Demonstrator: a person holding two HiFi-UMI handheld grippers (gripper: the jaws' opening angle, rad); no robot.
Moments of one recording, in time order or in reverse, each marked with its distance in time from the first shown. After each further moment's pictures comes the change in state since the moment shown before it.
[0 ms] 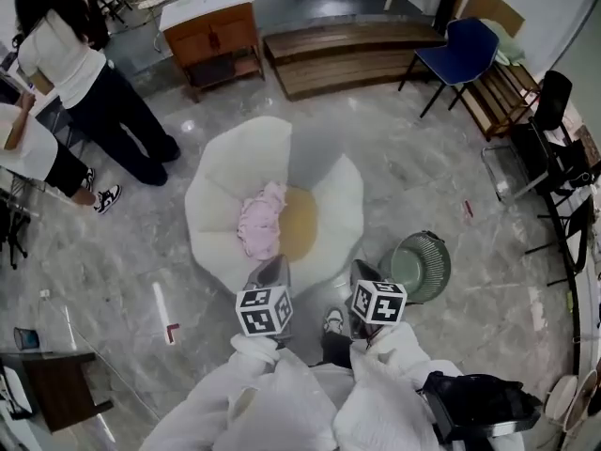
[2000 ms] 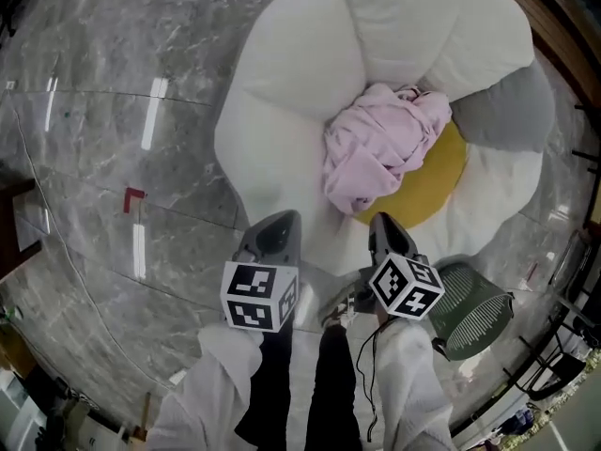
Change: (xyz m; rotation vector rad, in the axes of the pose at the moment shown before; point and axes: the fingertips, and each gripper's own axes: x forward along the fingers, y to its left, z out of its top) left arm 0.155 0.371 -0.250 -0.362 0.141 0.281; right arm 0.433 0.120 -0.230 -0.196 0.319 0.197
